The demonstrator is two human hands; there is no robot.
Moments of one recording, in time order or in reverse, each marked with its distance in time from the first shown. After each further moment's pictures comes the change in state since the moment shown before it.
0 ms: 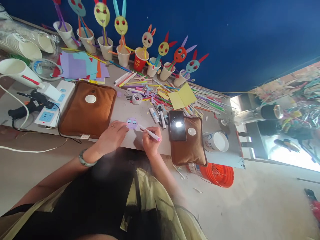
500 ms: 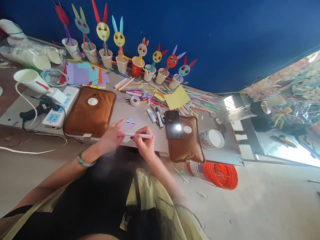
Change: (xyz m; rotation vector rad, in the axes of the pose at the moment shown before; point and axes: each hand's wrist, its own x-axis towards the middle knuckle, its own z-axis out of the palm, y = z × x) left_hand -0.006 0.008 0.000 -0.315 0.062 -0.147; right_hand -0.011 -0.064 -0.007 0.316 -0.324 0.195
